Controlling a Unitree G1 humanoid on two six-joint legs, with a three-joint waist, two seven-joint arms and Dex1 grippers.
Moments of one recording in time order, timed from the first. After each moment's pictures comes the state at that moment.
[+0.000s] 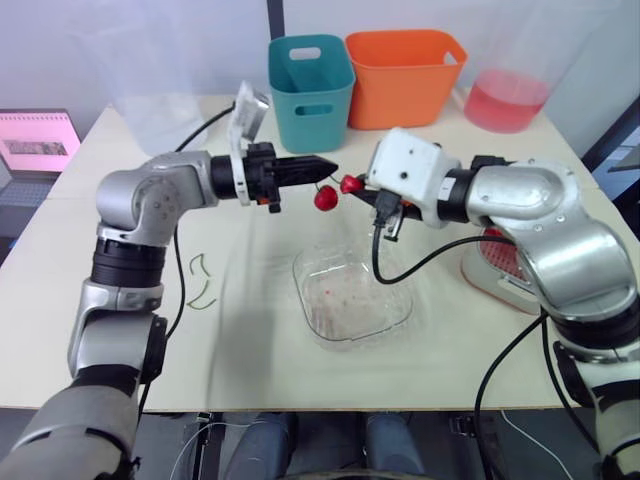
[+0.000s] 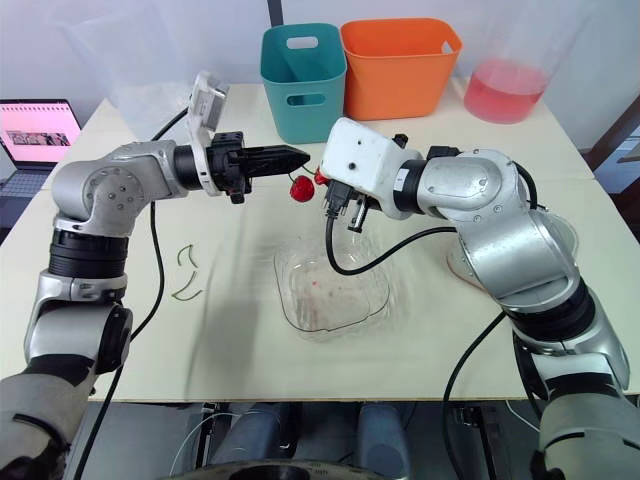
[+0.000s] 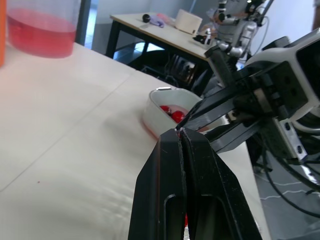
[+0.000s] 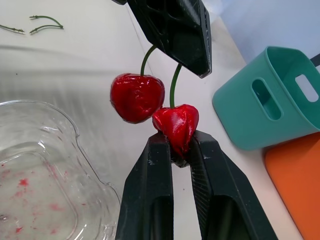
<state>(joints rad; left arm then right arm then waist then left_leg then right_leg) -0.96 0.50 -0.01 0.16 -0.73 0.91 -1.02 -0.87 -0.74 0.28 -0.57 0.10 0.97 0.83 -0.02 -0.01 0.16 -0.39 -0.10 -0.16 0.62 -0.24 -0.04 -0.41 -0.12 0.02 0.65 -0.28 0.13</state>
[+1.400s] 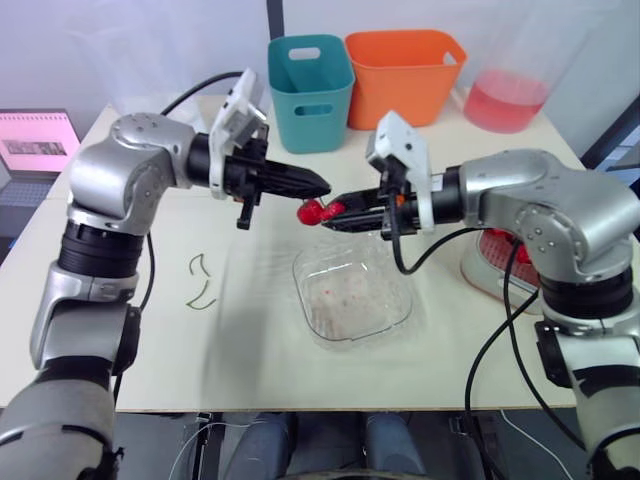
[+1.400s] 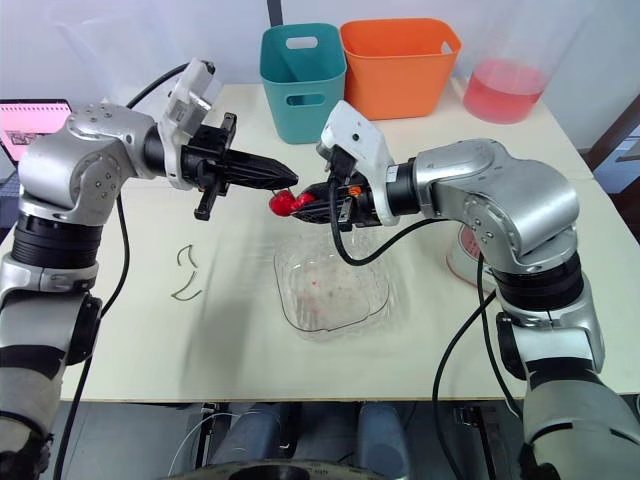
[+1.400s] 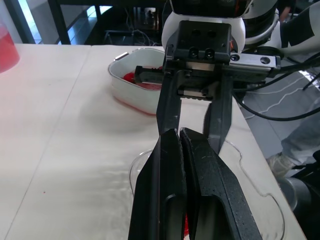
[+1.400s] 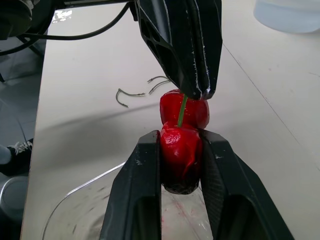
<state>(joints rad) -1.03 0.64 -0.14 0.11 -0.54 0.69 -1.39 -0.95 -0.65 0.16 -0.37 0.59 1.18 0.90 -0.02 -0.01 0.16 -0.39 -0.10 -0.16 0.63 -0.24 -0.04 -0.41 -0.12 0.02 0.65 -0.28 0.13</state>
